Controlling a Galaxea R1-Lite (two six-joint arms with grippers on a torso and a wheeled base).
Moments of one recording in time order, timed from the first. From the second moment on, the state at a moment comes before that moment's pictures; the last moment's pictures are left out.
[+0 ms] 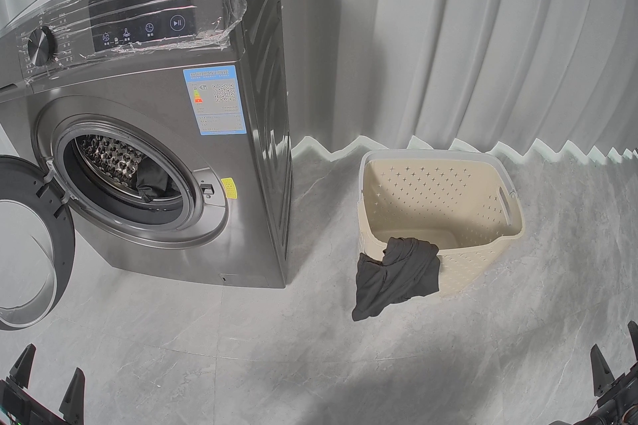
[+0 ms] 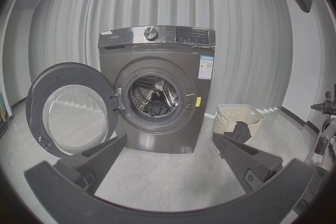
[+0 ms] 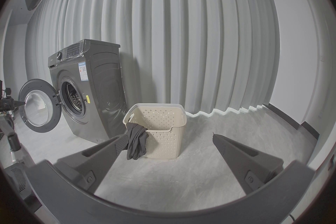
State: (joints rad) left arm 0.00 0.02 -0.02 0.00 0.00 -0.04; right arm 0.00 0.02 -0.02 0.00 -0.01 0.00
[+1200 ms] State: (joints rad) left arm 0.00 0.02 -0.02 0.00 0.00 -0.04; right arm 0.02 0.27 -0.33 0.02 0.19 -0.01
